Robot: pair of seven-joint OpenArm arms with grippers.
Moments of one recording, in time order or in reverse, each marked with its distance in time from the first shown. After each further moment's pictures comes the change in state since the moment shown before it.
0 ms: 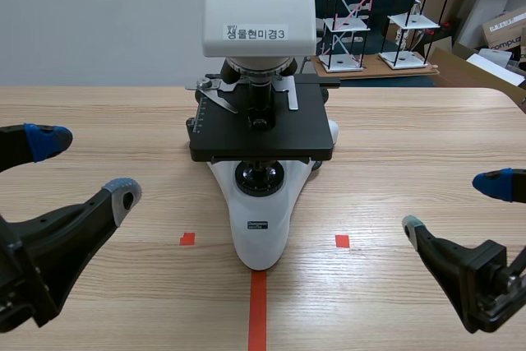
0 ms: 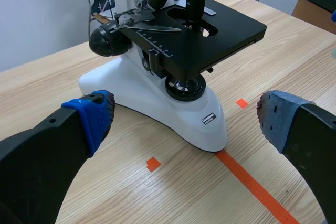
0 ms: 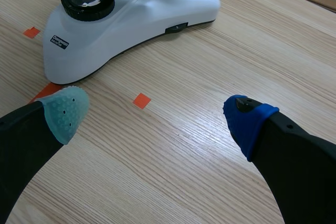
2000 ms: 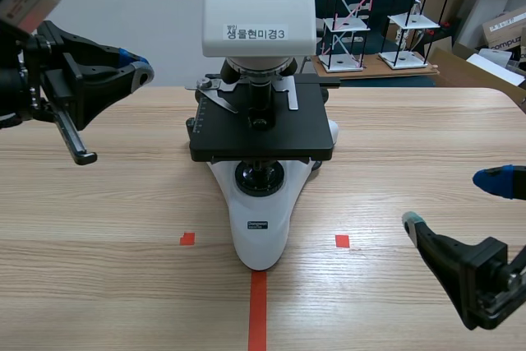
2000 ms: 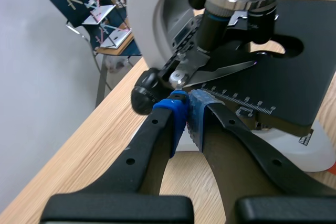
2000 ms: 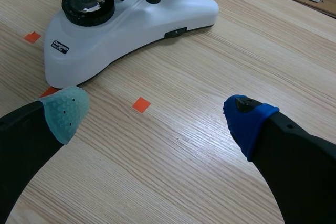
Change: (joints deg) left arm -45.1 -5.9 14.8 -19.7 6.9 -12.0 9.6; right arm 0.0 0.0 0.0 0.0 0.0 -0.2 1.0
